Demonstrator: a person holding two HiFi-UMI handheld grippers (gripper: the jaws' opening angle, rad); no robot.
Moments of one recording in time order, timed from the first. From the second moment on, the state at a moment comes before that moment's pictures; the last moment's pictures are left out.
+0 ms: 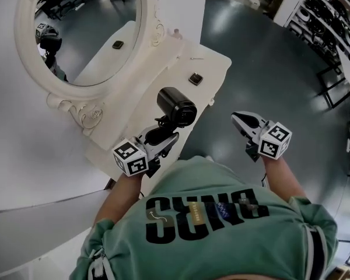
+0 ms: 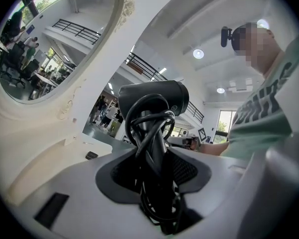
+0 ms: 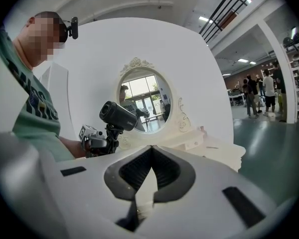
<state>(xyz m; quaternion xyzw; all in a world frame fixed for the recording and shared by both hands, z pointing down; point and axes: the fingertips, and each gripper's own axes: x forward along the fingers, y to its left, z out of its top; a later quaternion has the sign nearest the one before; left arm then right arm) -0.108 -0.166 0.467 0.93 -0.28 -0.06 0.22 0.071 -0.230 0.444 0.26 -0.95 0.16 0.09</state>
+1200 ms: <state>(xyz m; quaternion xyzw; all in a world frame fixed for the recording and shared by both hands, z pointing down) -0.212 -0.337 0.482 0.87 -0.44 0.13 0.19 -0.017 -0.414 0.457 0.14 -0.98 0.12 0.11</state>
